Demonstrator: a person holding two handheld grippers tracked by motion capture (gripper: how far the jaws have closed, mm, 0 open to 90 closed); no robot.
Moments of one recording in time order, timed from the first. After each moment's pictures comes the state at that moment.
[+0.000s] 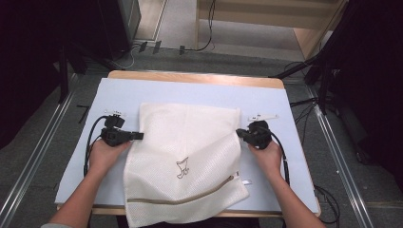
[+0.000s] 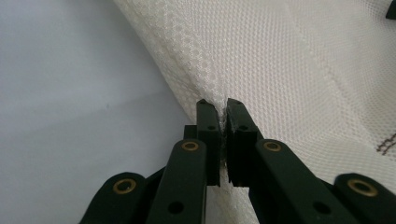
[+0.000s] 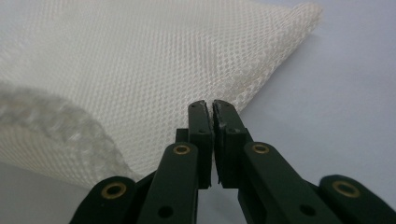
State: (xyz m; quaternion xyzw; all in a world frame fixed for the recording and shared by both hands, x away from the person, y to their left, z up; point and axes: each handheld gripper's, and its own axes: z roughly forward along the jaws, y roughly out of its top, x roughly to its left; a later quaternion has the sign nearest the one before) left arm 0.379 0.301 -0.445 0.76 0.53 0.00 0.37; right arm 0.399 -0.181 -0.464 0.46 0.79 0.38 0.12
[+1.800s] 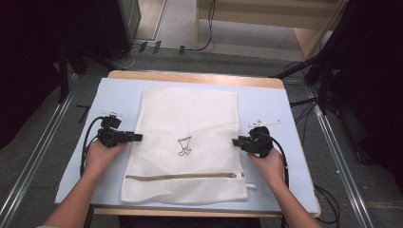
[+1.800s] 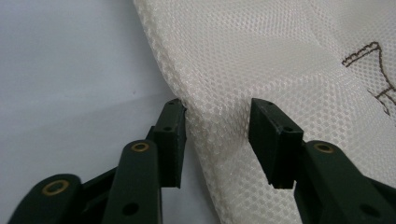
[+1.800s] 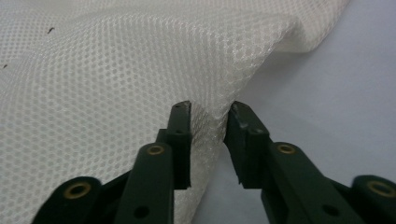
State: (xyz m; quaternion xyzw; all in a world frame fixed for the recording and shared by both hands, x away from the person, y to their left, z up) left arm 0.379 0.310 -0.451 0.76 0.54 0.00 0.36; right arm 0.369 -0.177 -0.457 0.46 0.80 0.39 0.06
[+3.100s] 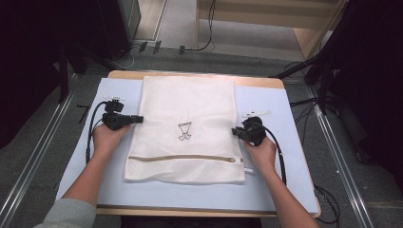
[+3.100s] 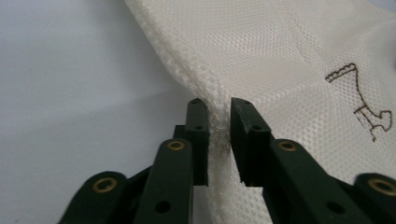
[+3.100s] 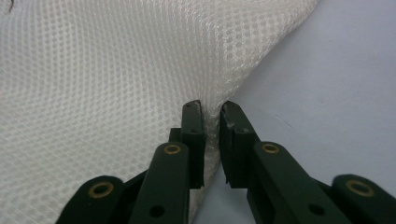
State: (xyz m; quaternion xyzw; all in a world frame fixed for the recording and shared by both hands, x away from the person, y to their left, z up) left arm 0.431 0.315 -0.447 0.75 0.53 0.03 0.39; right arm 0.412 -0.166 -0.472 0.46 0.81 0.36 0.12
